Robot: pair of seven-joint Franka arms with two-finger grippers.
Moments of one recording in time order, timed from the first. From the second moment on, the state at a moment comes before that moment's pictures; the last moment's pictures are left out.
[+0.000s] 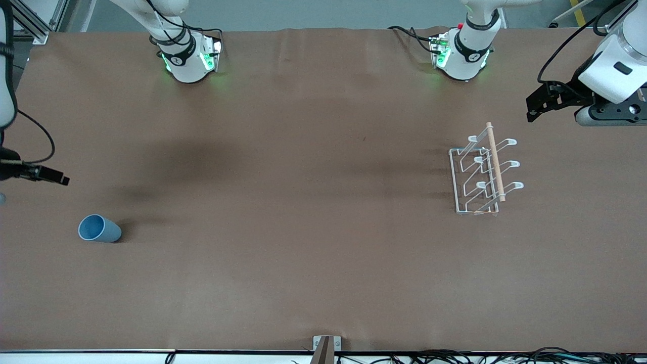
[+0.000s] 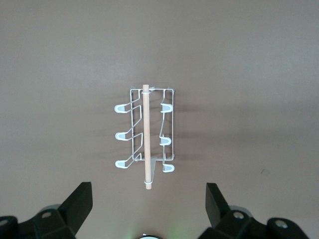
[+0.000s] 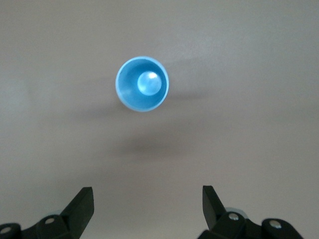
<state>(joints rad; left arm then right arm) 0.02 -0.07 -0.16 -1.60 0.01 1.52 -0.11 -0.28 0.25 -0.05 -1.78 0.05 1.96 -0.19</state>
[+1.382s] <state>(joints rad) 0.02 -0.06 -0.16 -1.60 0.01 1.51 -0.11 -0.29 0.62 -0.05 -1.67 0.06 2.30 -0.23</state>
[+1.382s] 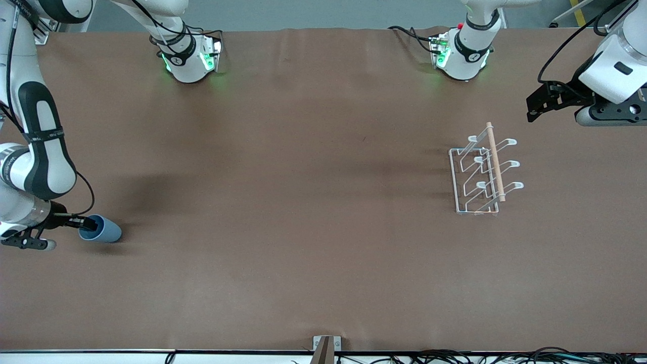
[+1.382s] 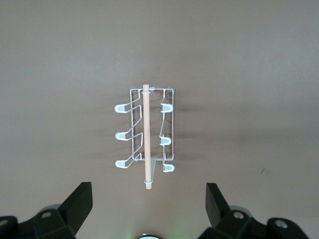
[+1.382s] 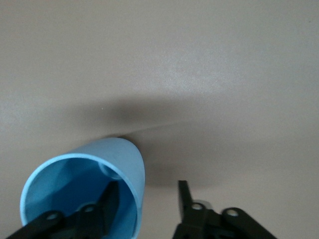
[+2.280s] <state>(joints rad) 0.01 -0.06 -0.16 -1.60 0.01 1.51 -0.11 -0.26 0.39 0.05 -1.62 0.18 1.77 -0.22</state>
